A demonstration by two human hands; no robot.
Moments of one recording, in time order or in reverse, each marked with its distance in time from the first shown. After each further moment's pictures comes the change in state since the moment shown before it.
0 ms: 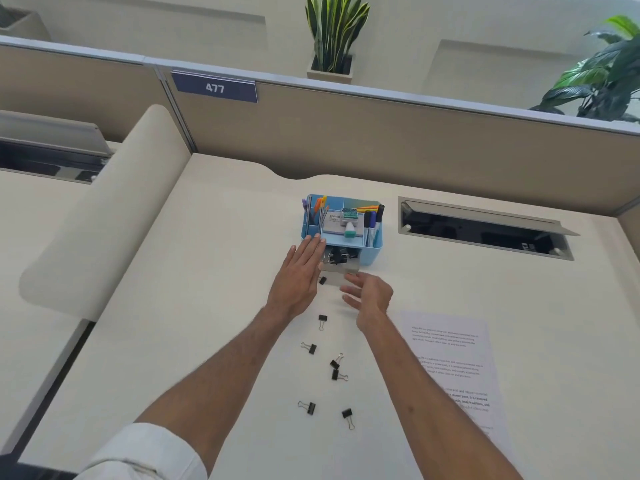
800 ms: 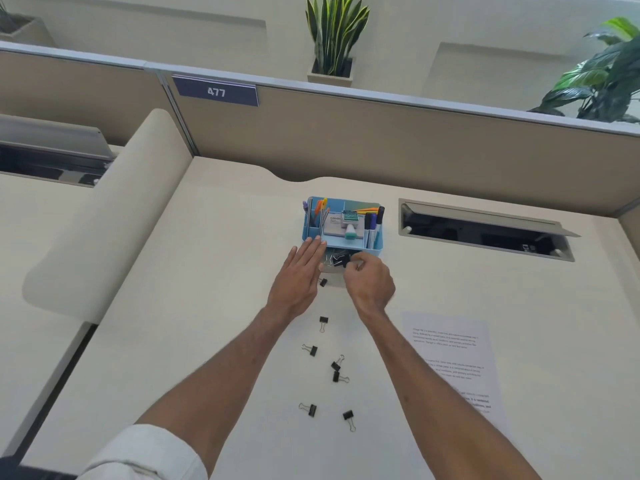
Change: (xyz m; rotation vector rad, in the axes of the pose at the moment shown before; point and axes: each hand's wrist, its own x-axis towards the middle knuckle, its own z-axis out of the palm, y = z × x) left_hand 0.001 0.000 -0.002 0.002 0.006 0.007; right_hand -0.006 -0.015 0.016 -0.950 0.180 -0.749
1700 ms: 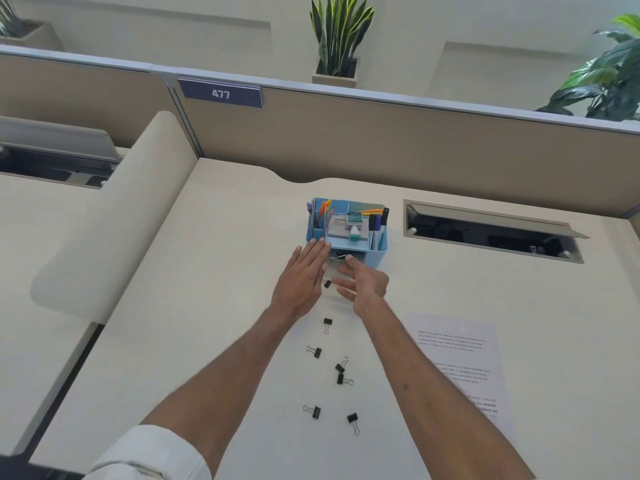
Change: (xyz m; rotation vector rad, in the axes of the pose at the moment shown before) left_hand 0.002 -0.001 -0.002 0.056 0.012 0.012; right_hand 0.006 -0.014 0.006 0.904 -0.334 0.755
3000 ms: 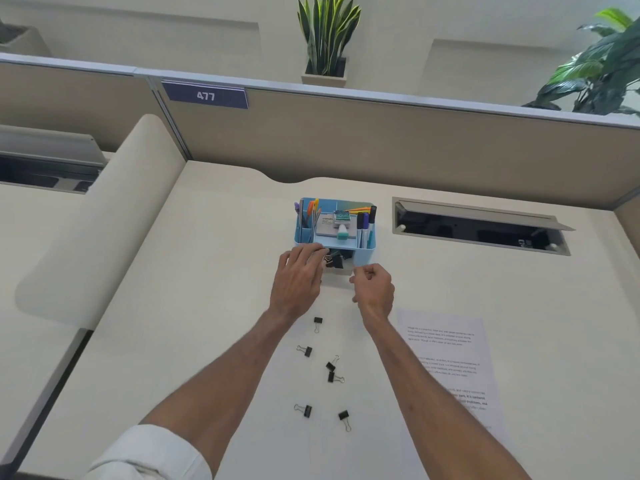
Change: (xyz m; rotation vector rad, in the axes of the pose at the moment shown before) left_hand -0.002 0.025 0.000 0.104 0.201 0.024; right_hand 0.015 0.014 -0.046 -0.569 0.205 -0.448
